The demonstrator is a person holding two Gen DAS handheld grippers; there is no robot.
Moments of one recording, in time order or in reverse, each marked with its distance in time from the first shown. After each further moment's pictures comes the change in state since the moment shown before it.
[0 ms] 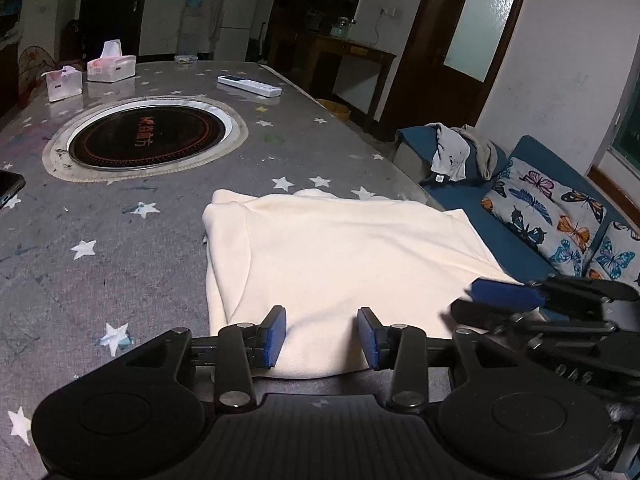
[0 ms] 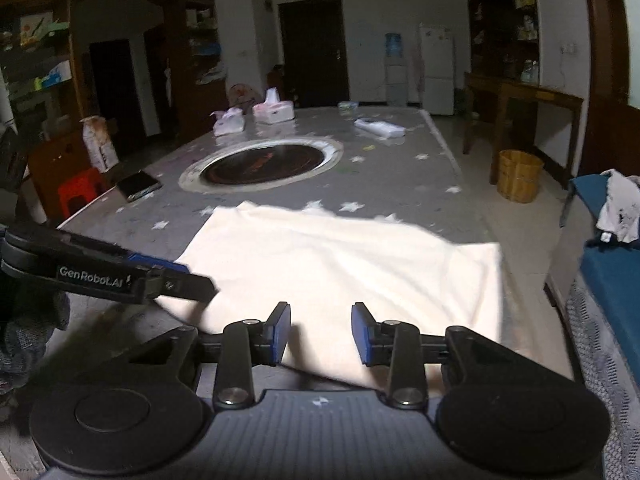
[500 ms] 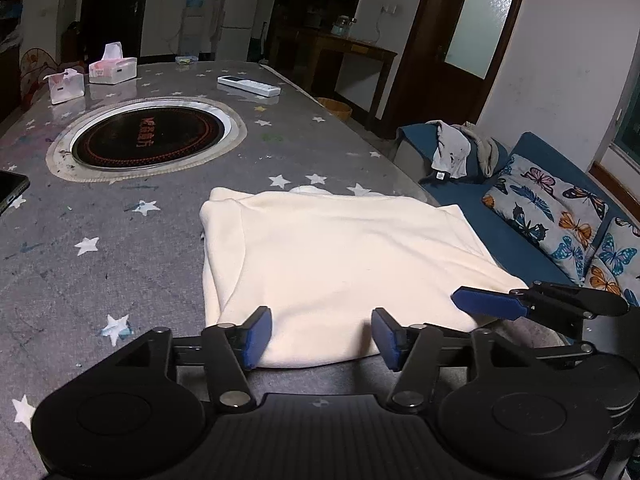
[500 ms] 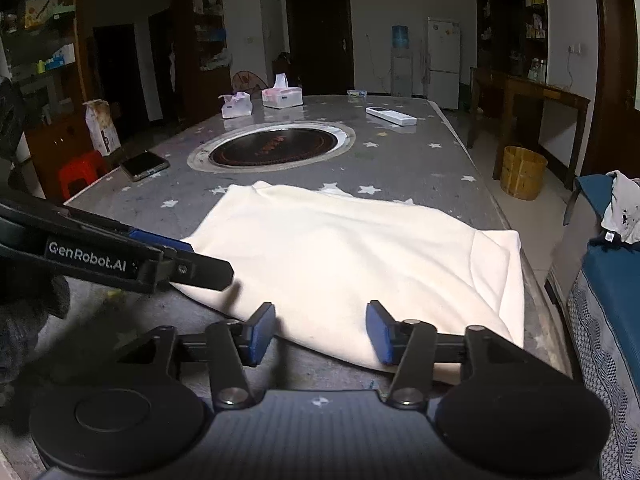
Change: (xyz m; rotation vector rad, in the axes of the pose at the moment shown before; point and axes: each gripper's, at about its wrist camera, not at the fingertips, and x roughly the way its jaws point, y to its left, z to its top) left arm -0.009 -0.009 -0.003 0.007 0.001 0.010; right arm 0.001 0.017 -0.006 -0.029 0.017 -0.002
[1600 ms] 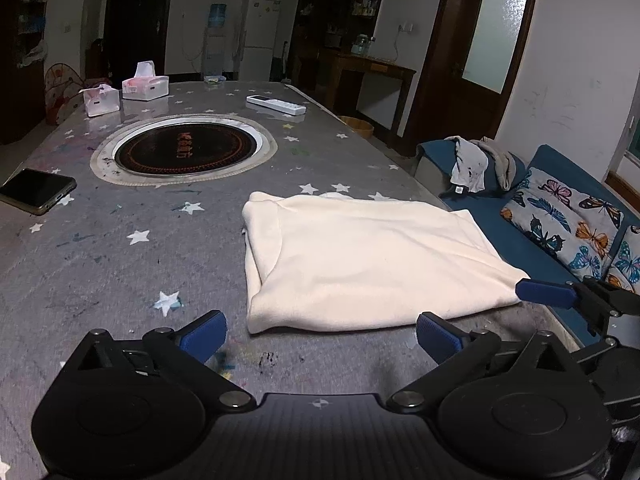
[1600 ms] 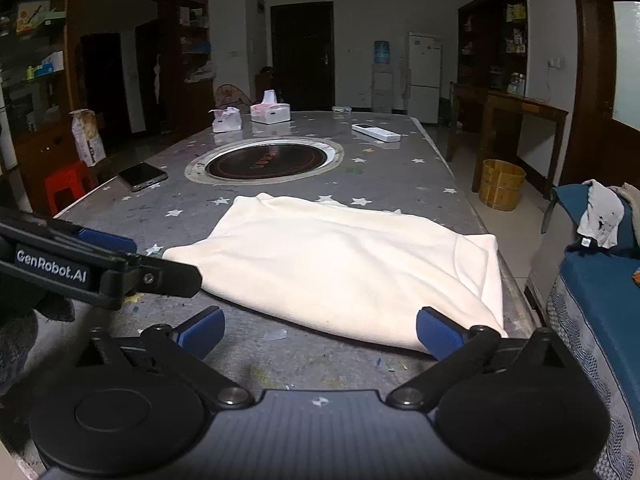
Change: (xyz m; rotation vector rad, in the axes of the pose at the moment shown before) left arm -0.036 0.003 -0.020 -0.006 -0.057 0.078; right arm -0.032 0.019 -0.009 0.010 -0.044 -0.075
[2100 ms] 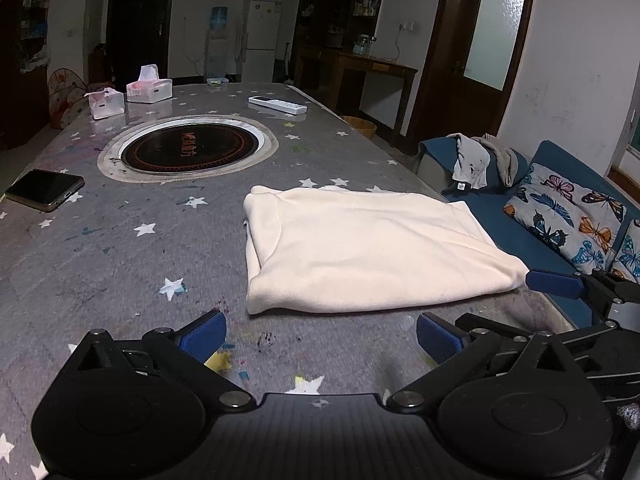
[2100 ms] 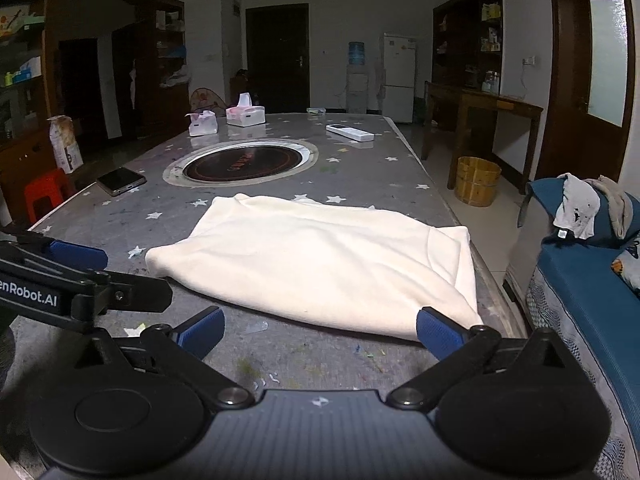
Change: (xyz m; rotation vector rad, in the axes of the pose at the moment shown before) left arm -0.012 -0.008 -0.012 0.016 -0.008 0.022; right arm -0.008 0.000 -0.006 0.030 -0.011 -0.075
